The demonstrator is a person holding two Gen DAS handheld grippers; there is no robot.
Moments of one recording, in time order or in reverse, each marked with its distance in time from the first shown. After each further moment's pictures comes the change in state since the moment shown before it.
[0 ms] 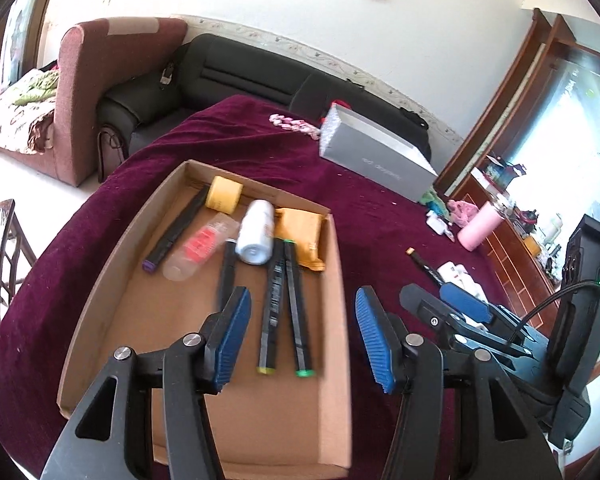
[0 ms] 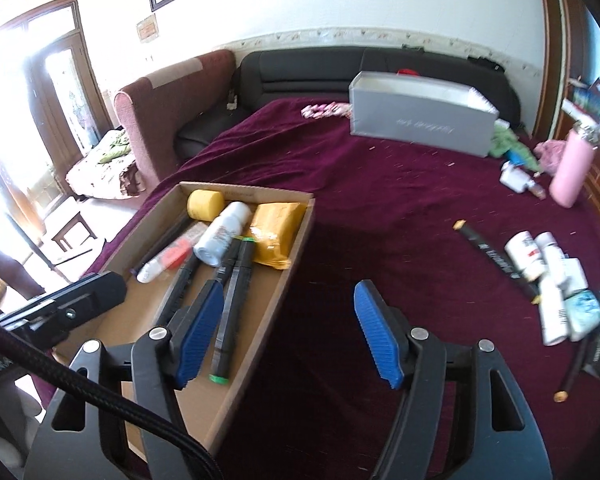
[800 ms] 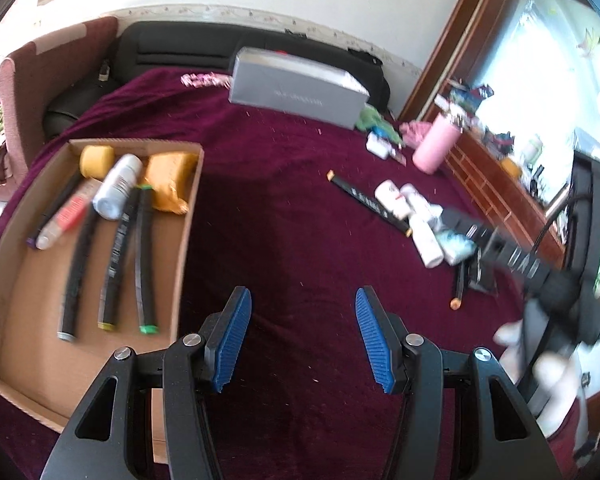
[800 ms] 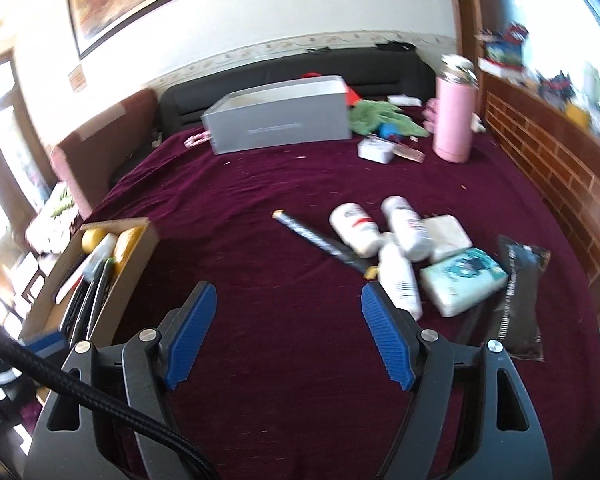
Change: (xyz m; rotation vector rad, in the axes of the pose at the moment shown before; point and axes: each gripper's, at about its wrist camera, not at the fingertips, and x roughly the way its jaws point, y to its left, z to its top) left arm 0.051 -0.128 -0.050 0.198 0.178 -0.036; right arm -0.054 -0.175 -0.026 0.236 -0.055 -0.128
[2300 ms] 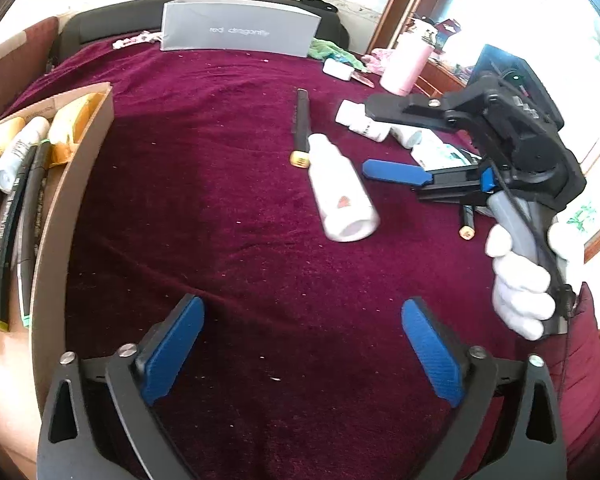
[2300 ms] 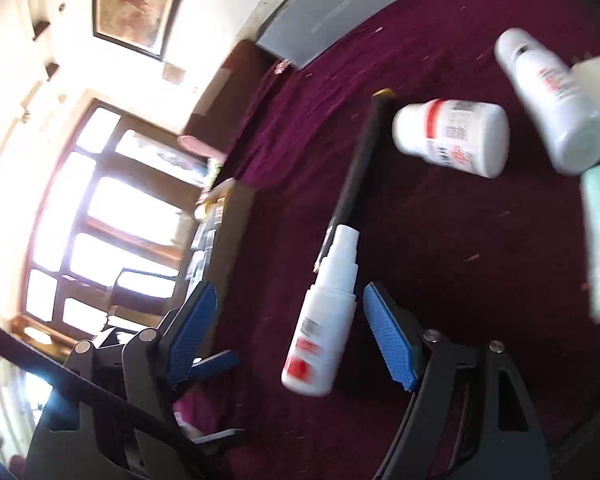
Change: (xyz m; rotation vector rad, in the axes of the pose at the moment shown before) left arm 0.072 -0.027 -0.035 0.149 0.135 -0.101; right arm 0.117 -0.076 -0.004 0.262 0.378 0.769
